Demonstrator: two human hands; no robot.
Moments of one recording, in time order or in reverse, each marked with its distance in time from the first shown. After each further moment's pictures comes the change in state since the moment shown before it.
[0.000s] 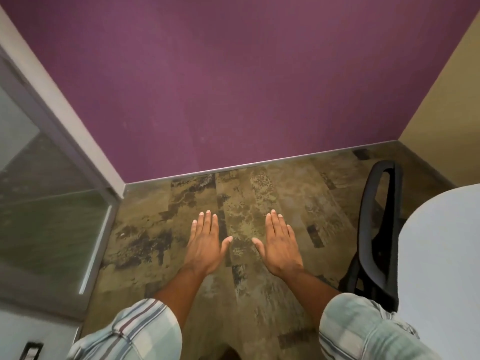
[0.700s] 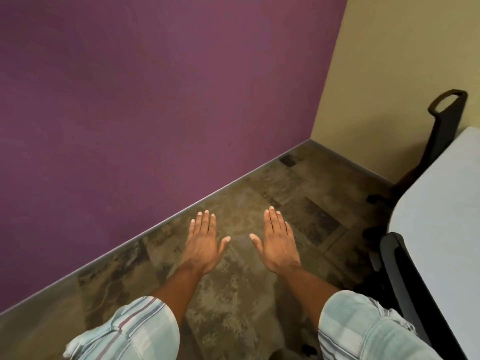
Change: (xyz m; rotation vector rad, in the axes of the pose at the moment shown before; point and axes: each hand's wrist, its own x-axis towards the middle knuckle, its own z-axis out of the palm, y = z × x) left_hand 0.475 0.087 0.012 -0.015 -0.076 0.495; right_hand 0.337 0.153 -0.051 -0.022 0.173 0.453
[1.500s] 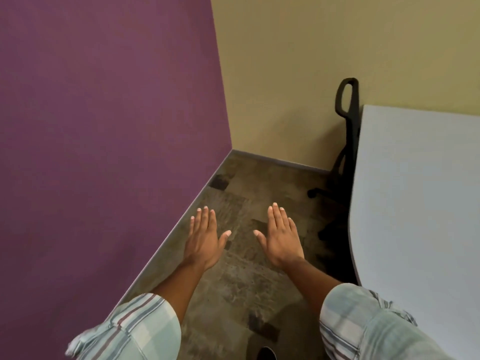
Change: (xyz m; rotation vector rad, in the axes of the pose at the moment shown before) left_hand 0.462 0.213 0.030 0.002 -0.095 0.413; right_hand 0.280 0.286 -0.058 0.011 0.113 0.467
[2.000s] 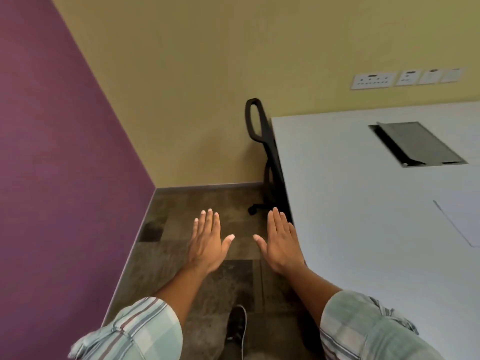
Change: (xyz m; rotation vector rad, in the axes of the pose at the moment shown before) left_hand 0.243 0.162 0.021 0.002 -0.028 0.472; right_hand 0.104 0.148 -0.055 -0.018 0.160 0.455
